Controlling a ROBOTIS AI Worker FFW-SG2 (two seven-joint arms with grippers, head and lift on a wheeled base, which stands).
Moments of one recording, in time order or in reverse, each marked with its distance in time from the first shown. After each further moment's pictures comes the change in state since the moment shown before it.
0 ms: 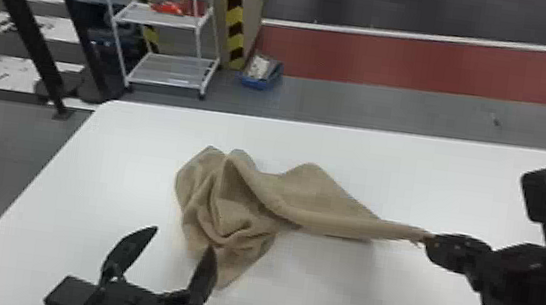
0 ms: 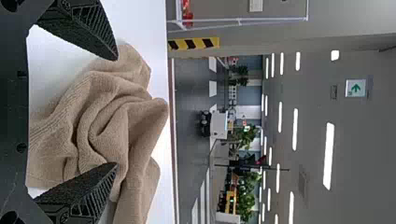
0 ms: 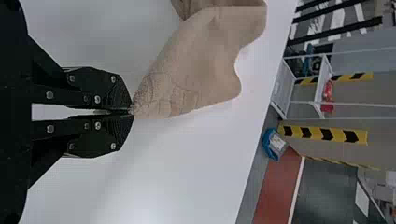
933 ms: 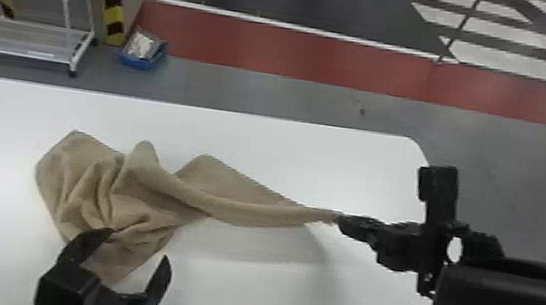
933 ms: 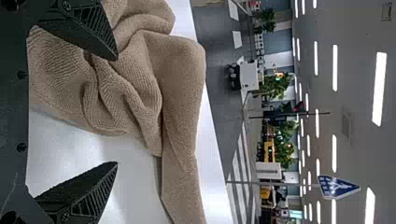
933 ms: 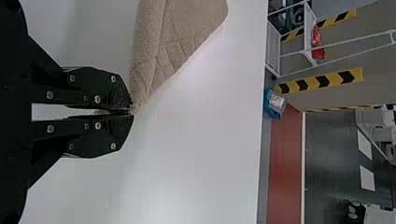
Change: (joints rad) left arm -0.197 0.000 -0.206 0.171 -0.242 0.167 0.021; right arm -0.103 0.026 -0.322 0.334 -0.195 -0.212 -0.048
